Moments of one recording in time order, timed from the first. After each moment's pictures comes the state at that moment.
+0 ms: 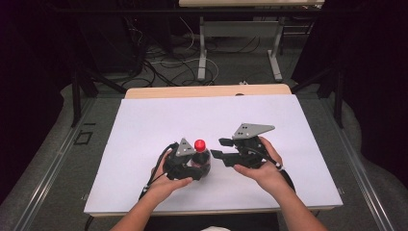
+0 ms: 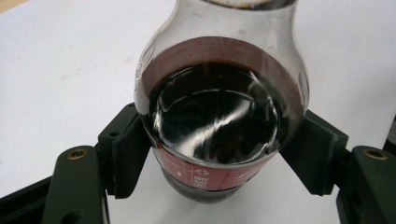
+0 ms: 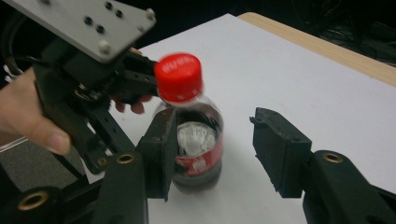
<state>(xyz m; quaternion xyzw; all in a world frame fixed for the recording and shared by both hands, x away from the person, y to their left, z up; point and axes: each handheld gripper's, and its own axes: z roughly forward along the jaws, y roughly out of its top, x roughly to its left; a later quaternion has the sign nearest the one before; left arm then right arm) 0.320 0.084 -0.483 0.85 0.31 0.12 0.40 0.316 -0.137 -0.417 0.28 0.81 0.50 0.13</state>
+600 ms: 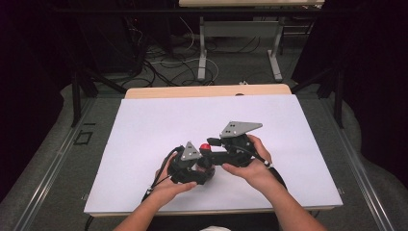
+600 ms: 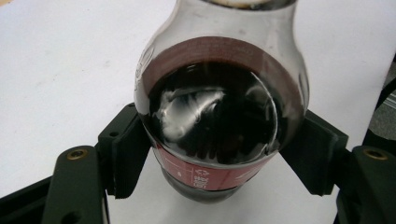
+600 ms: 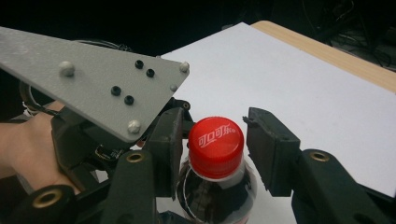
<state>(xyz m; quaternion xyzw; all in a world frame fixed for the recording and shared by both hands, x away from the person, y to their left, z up) 0.311 0.071 -0.483 0.87 0.28 0.12 0.39 0.315 -0.112 -0.409 0.27 0.82 0.50 0.12</state>
